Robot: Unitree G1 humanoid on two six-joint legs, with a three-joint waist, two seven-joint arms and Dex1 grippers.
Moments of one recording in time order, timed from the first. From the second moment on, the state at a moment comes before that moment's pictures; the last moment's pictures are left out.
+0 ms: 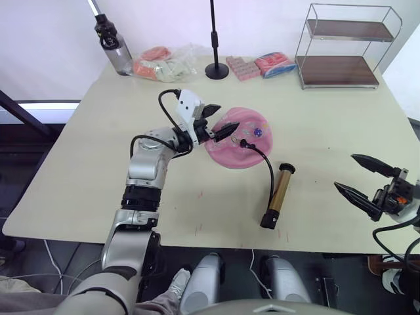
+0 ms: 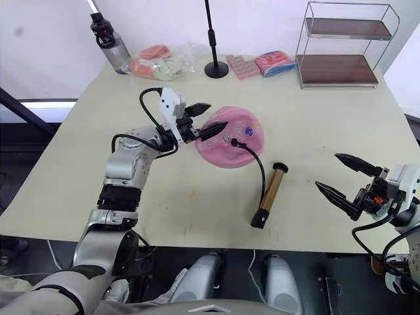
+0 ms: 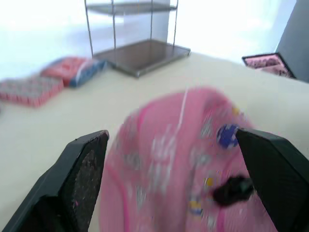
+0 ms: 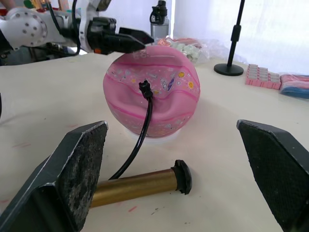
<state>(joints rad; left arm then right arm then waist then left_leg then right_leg) -0.71 0.34 0.03 0.26 -0.27 0.33 -0.86 0.12 -0.61 -0.44 -0.22 0.67 0.09 1.14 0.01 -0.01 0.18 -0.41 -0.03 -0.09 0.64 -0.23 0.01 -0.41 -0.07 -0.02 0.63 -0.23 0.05</state>
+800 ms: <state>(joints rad) -0.12 0.59 0.19 -0.25 -0.53 0.51 -0.92 0.15 -0.60 -0.42 -0.16 0.67 0.06 1.19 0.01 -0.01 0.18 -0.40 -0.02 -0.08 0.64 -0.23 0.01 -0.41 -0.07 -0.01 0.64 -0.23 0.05</state>
